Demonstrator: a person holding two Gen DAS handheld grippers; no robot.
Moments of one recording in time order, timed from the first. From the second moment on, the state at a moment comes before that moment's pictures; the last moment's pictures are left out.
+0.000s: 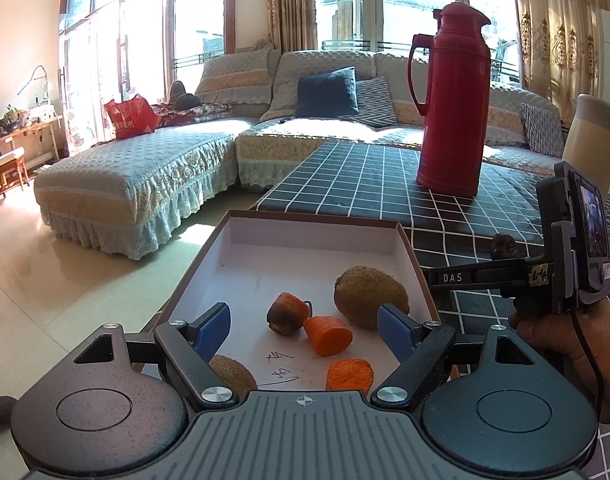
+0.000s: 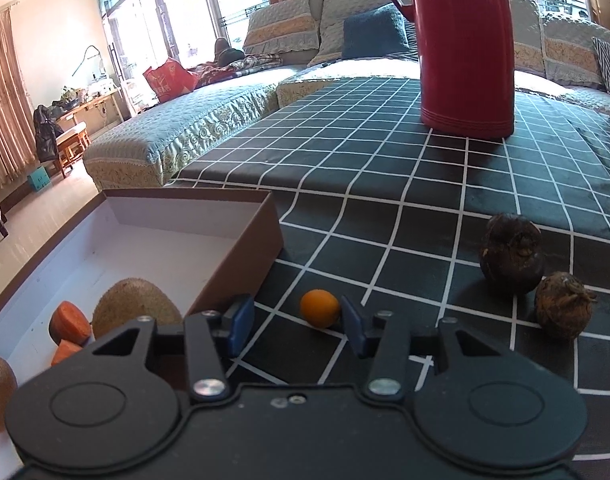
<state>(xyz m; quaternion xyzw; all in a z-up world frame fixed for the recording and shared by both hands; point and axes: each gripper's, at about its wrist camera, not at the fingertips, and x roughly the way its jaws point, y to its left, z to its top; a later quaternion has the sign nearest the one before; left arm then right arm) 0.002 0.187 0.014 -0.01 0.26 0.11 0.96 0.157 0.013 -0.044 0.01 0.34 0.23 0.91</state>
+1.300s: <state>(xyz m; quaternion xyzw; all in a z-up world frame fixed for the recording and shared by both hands) -0.006 0.208 0.021 -0.02 0.26 0.13 0.96 0.047 0.041 0.030 -0.02 0.26 0.32 0.91</state>
